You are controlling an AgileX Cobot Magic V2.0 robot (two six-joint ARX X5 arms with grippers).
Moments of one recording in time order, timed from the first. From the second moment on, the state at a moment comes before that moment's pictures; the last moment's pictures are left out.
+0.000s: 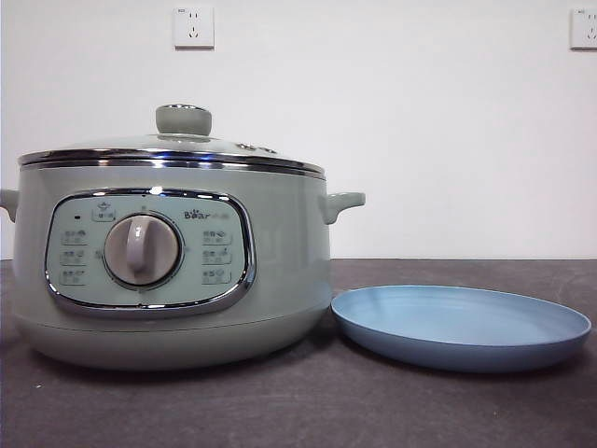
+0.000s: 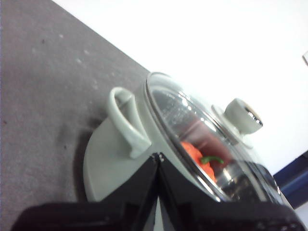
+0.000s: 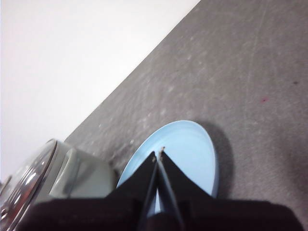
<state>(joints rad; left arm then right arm) 0.04 0.00 0.03 -0.10 0.38 -0.70 0.03 0.01 0.04 -0.17 -0.24 0.75</state>
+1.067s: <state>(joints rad) 0.04 0.65 0.71 -0.24 0.45 -0.23 0.03 0.67 0.75 -0.25 -0.47 0.27</state>
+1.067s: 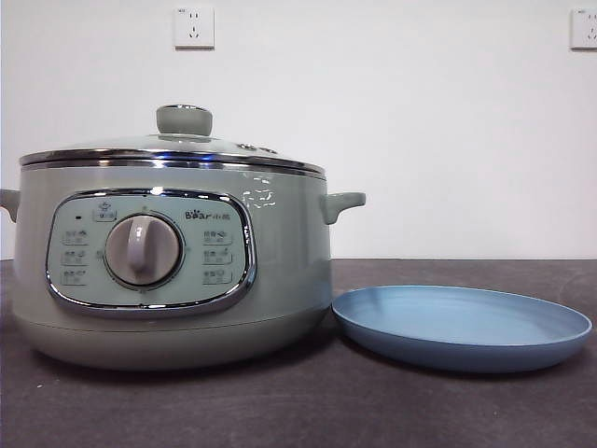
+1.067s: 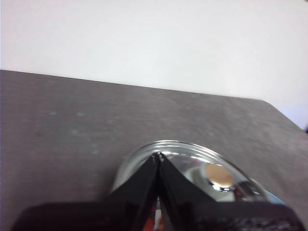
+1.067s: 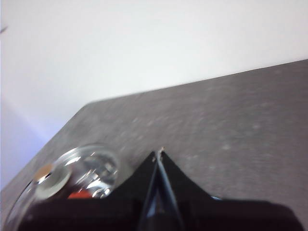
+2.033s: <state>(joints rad) -0.39 1.08 1.09 -0.53 0.20 -0.07 0.09 0.82 0.87 -0.43 -0.60 0.19</state>
